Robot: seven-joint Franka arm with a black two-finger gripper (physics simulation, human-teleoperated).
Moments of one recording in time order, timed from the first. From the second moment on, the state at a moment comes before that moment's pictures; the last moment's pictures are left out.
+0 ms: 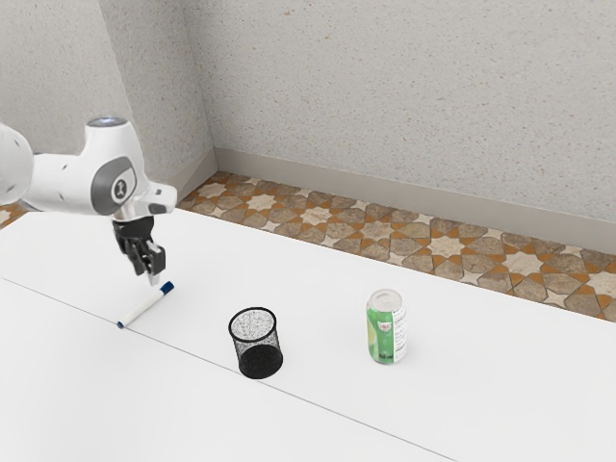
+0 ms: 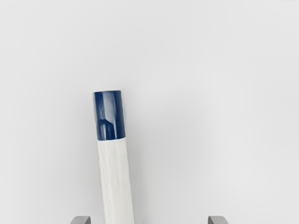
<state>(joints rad) 0.14 0.29 0.15 -1.97 0.01 2.22 0.50</state>
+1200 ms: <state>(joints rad) 0.16 0.27 0.09 -1.91 0.00 2.29 0.32</state>
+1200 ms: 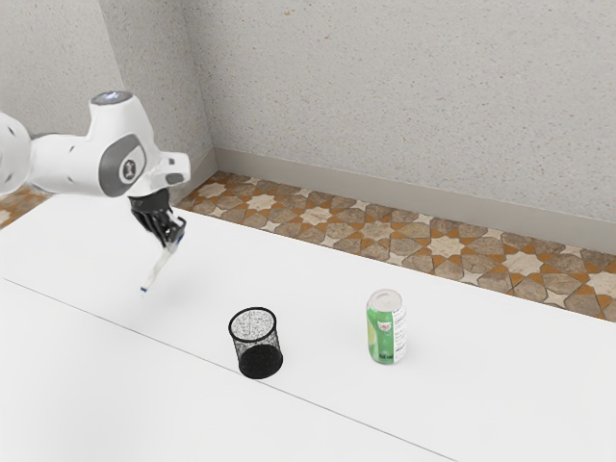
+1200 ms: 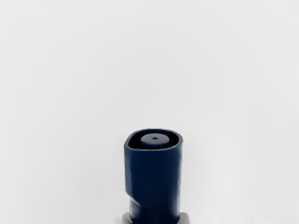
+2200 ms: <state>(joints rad) -0.06 0.03 -0.07 -2.28 -0.21 2.55 0.26</state>
